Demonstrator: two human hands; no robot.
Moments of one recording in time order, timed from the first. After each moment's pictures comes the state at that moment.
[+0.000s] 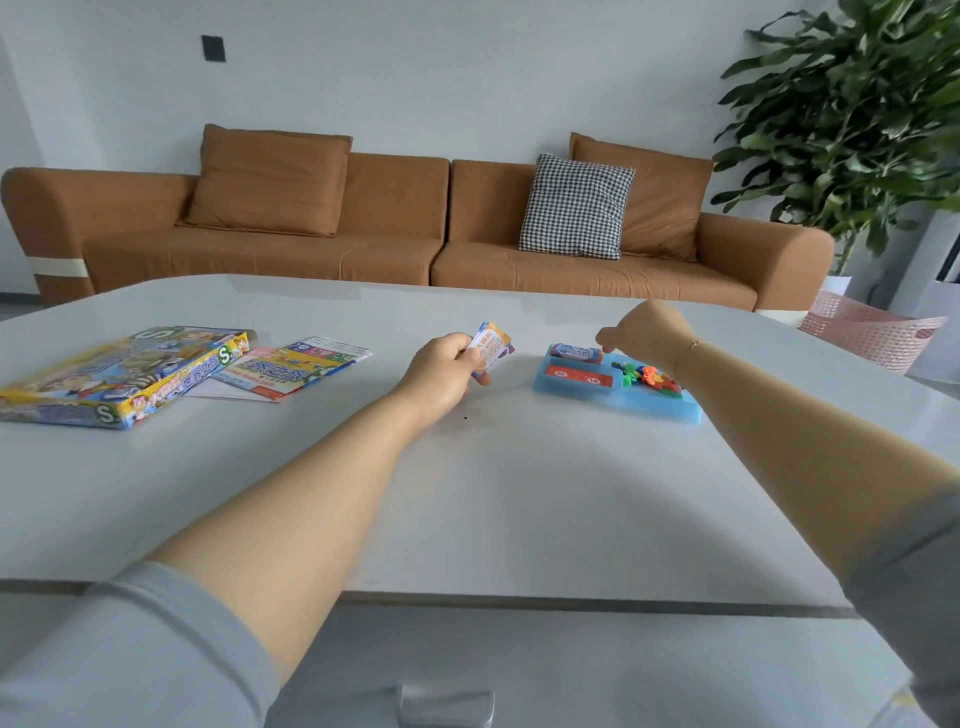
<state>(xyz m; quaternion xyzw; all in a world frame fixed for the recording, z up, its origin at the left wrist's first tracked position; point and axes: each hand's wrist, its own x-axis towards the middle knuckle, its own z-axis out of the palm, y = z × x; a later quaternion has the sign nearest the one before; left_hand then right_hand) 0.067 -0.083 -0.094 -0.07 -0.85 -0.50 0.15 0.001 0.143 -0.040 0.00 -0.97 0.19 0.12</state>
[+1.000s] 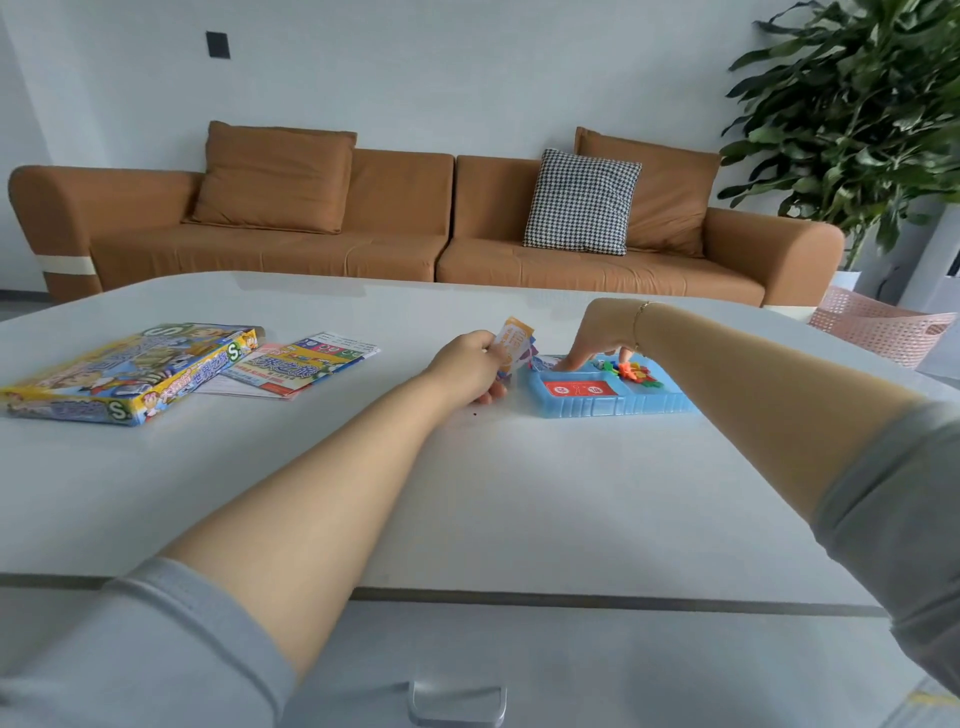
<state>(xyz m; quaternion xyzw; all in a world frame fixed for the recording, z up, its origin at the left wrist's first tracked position) 0.063 -0.069 -0.084 -0.03 -0.85 -0.51 0.08 0.005 0.092 -0.024 0.05 -0.98 0.14 -0.12</state>
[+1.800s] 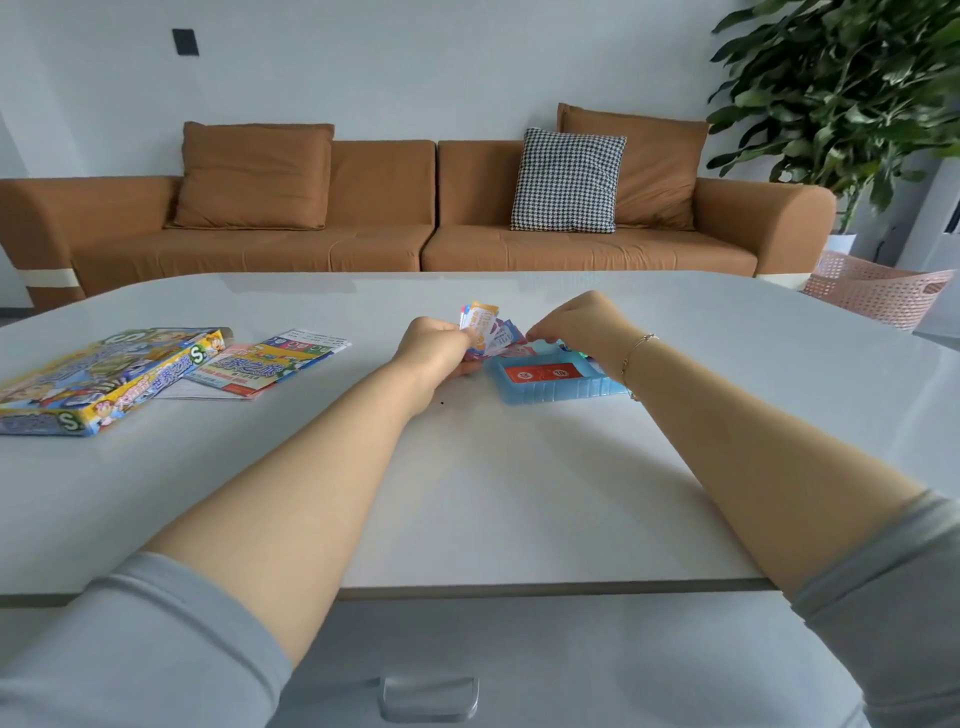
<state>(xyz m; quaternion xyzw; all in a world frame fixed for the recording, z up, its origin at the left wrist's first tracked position) 0.050 -0.058 -0.086 0.07 -0.75 -0.65 0.10 0.019 0.104 -0.058 0.00 -0.90 0.43 0.03</state>
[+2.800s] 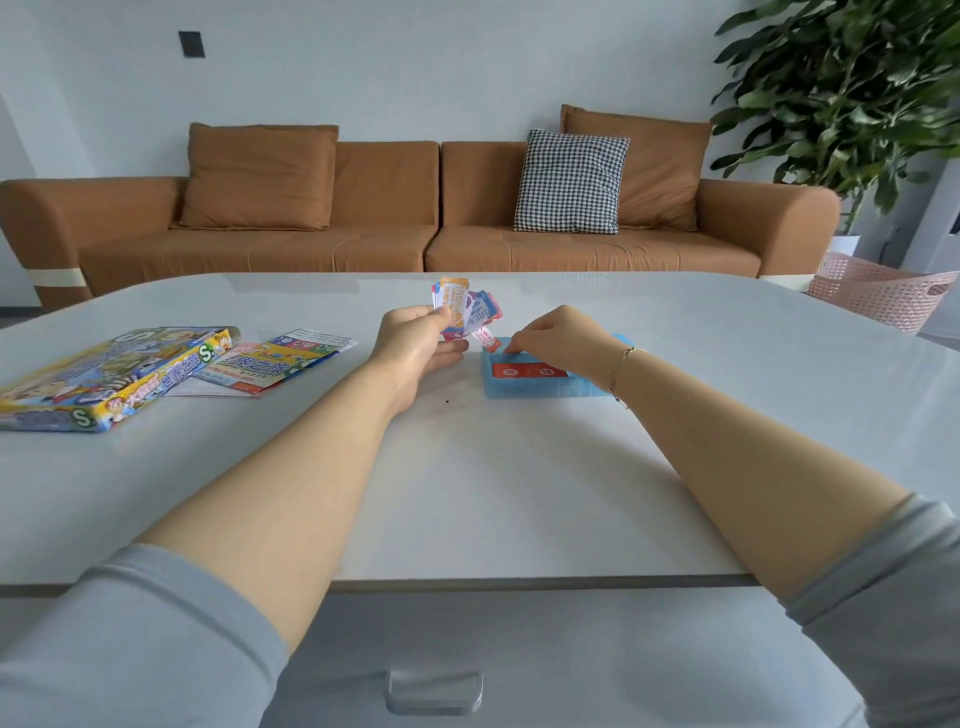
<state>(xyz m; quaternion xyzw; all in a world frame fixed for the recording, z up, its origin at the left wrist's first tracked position) 0.057 -0.075 -0.081 0.07 -0.68 -0.72 0.14 0.035 0.087 -0.063 0.08 -0.94 0.33 0.00</state>
